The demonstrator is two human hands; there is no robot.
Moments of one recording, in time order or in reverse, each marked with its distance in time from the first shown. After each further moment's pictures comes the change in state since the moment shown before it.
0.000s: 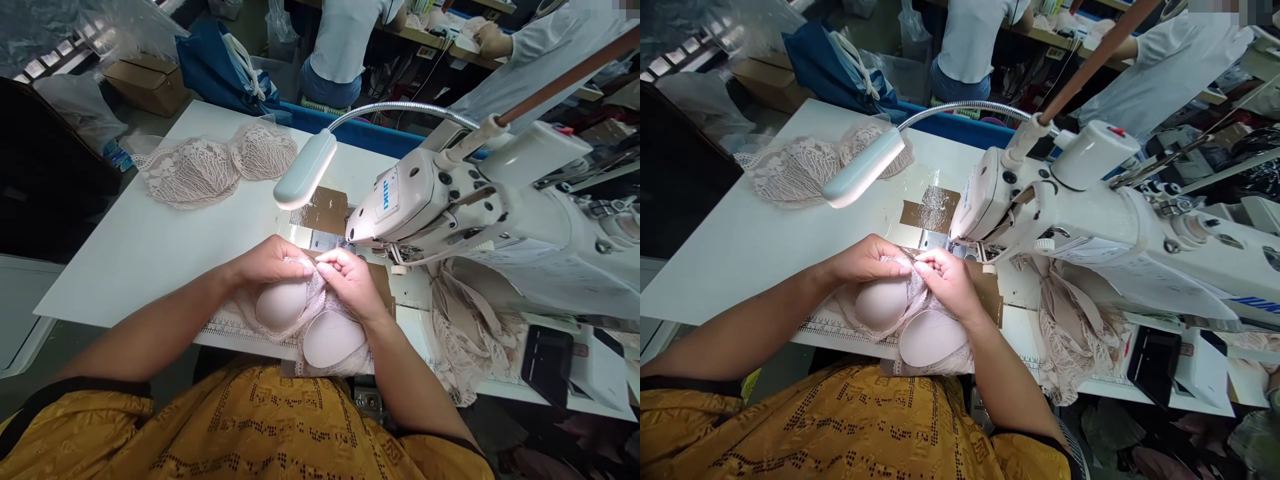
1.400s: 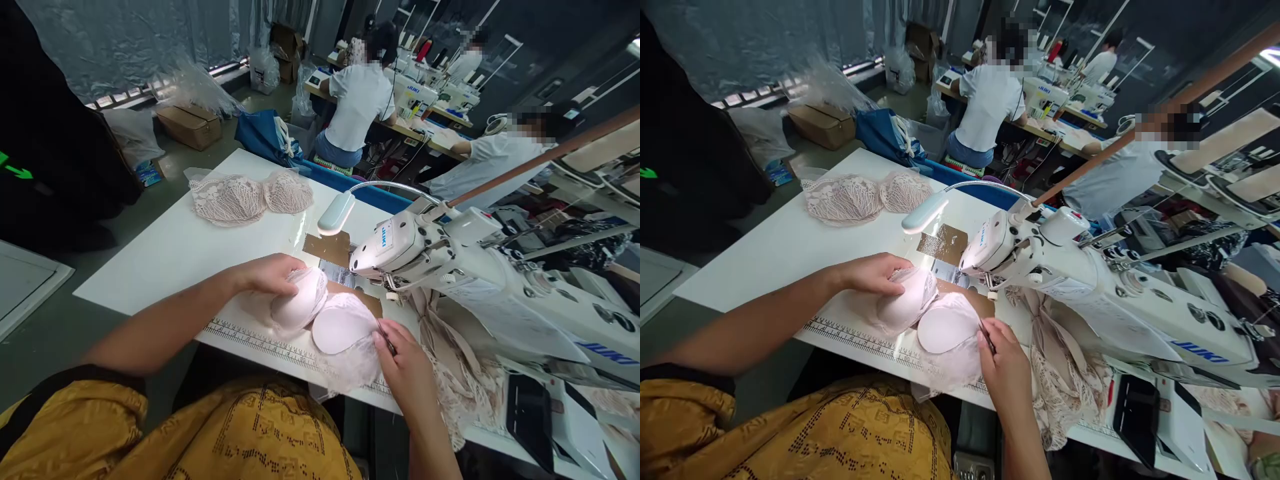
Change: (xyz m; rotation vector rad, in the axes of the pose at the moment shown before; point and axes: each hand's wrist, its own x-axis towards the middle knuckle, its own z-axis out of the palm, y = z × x) left_hand -0.028 0.009 -0.022 0.367 -0.001 0.072; right_hand -0.100 -0.002 -0.050 -0.856 0.280 0.014
